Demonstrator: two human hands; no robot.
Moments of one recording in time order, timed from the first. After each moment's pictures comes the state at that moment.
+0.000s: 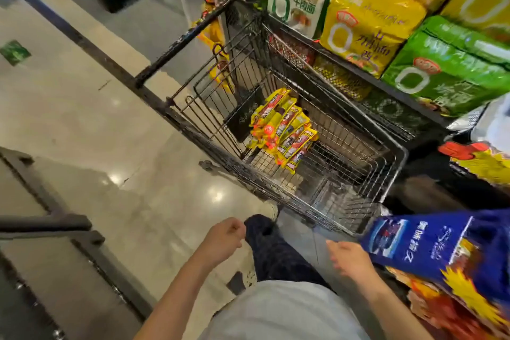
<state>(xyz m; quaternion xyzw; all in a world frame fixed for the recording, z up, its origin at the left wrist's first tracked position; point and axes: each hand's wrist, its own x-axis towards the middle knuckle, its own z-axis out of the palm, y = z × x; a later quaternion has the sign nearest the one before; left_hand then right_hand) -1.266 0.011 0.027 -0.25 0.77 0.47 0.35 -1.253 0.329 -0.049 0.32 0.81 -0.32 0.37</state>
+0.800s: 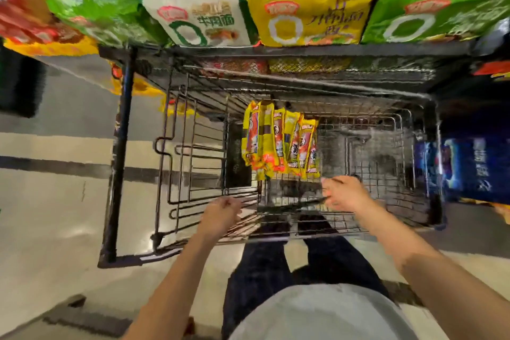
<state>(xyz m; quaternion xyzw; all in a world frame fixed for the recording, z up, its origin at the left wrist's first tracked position) -1.610 -0.045 -0.006 -0.17 0.84 0.30 0.42 -1.523 0.233 -0.055 0.51 0.58 -0.57 0.29</state>
